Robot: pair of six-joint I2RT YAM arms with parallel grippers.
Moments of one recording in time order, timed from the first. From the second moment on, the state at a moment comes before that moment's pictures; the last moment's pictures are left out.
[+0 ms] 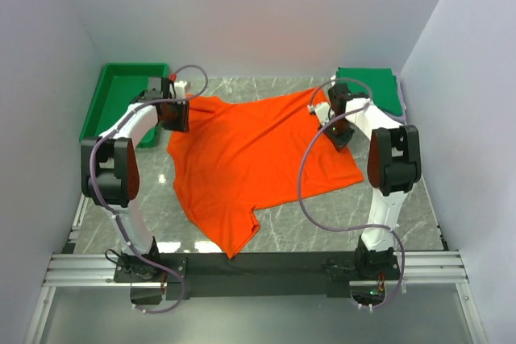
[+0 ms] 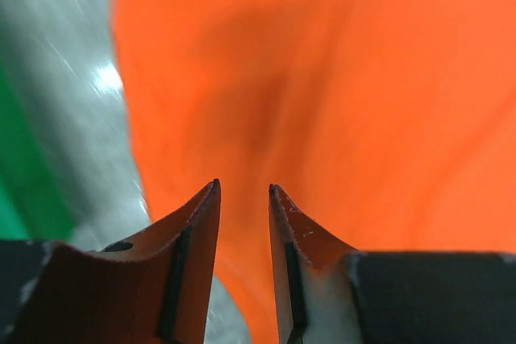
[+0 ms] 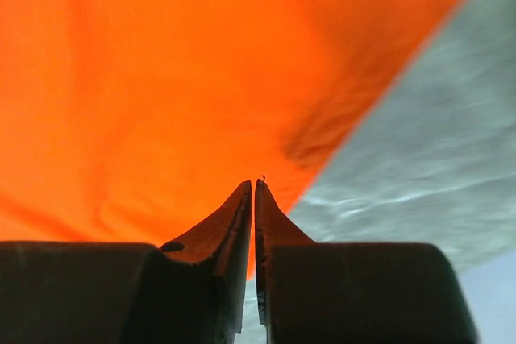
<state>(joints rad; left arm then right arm) -0.06 1.85 1.43 -0.49 0.20 0.06 0.13 1.99 1.55 -0.91 0.01 -0.57</state>
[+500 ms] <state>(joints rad) -0.01 2.10 1.57 -0.63 0.11 0.11 0.20 1.88 1.20 -0.94 0.03 -0.55</state>
